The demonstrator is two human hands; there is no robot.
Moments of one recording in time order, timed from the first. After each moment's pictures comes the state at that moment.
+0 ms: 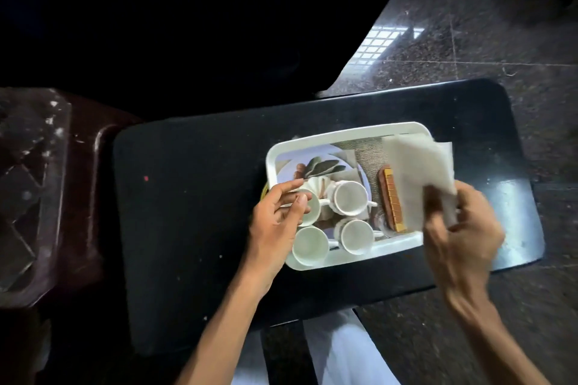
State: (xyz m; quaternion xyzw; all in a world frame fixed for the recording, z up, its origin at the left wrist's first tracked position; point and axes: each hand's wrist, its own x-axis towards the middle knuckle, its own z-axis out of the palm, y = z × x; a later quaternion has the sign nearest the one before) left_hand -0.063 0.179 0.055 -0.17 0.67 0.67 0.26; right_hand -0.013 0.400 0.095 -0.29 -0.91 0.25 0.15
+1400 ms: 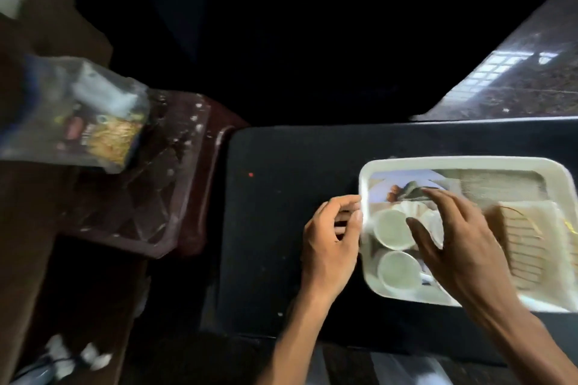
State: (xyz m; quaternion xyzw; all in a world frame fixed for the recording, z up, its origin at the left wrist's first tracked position) left_hand -0.053 0.137 0.064 -0.17 0.78 0.58 0.12; right_hand -0.054 0.322 0.065 -0.03 -0.97 0.24 -0.06
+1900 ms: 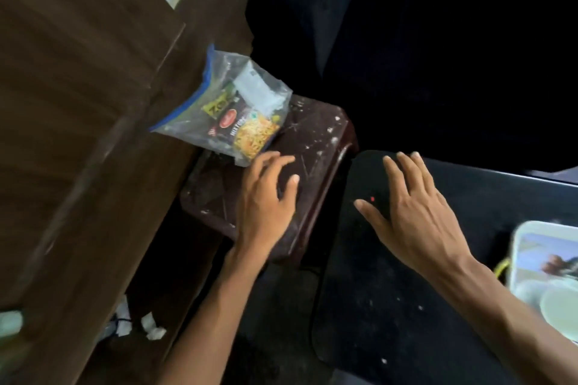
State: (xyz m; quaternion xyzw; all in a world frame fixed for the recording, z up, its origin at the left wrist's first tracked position) left_hand -0.099 -0.165 0.095 -0.16 0.95 0.27 -0.07; right_hand -0.137 0.061 0.084 0.16 -0.96 0.20 -0.12
